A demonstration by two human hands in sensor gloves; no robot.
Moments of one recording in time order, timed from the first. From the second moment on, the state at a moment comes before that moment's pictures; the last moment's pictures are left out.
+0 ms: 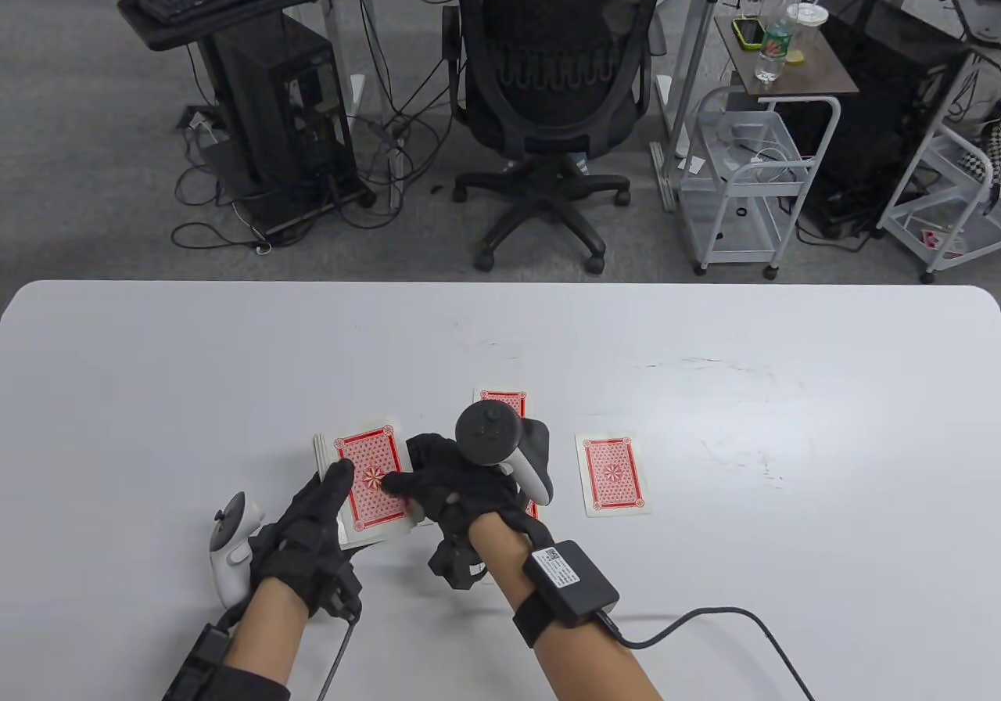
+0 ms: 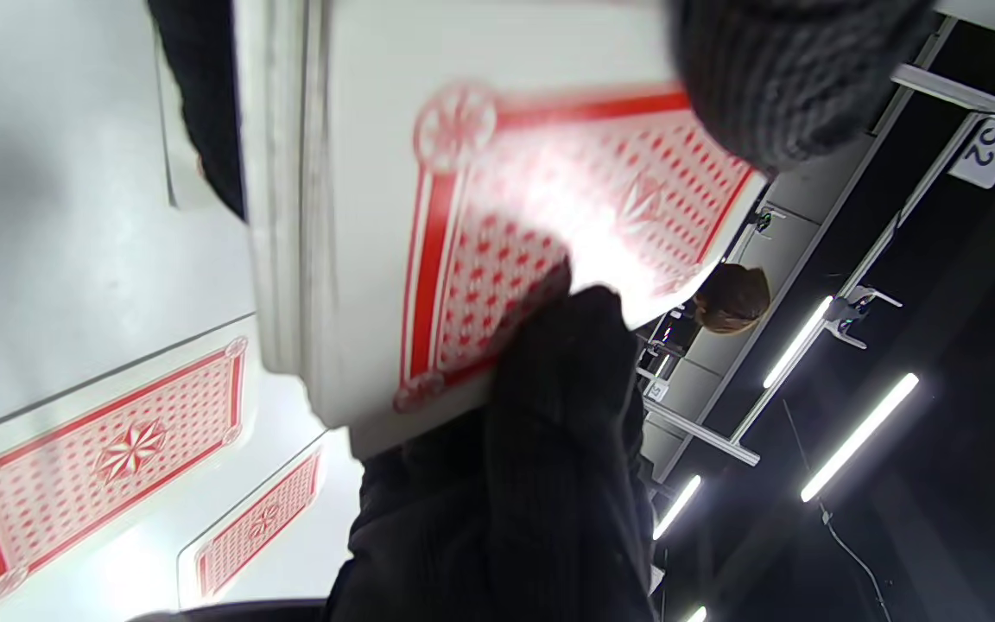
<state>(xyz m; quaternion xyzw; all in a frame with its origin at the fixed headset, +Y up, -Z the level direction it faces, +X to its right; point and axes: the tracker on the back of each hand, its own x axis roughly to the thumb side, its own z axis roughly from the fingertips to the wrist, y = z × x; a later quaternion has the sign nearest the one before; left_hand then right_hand) -0.265 -0.795 -0.343 -0.16 0.07 0.82 0.54 -0.018 -0.708 -0.406 0.15 0.12 0.87 0.45</state>
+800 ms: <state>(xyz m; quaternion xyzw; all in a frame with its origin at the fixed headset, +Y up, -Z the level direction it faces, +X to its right) -0.287 -0.806 -0.349 -0.14 0.12 0.80 0.56 0.035 -0.759 -0.515 -0.06 0.09 0.99 0.00</state>
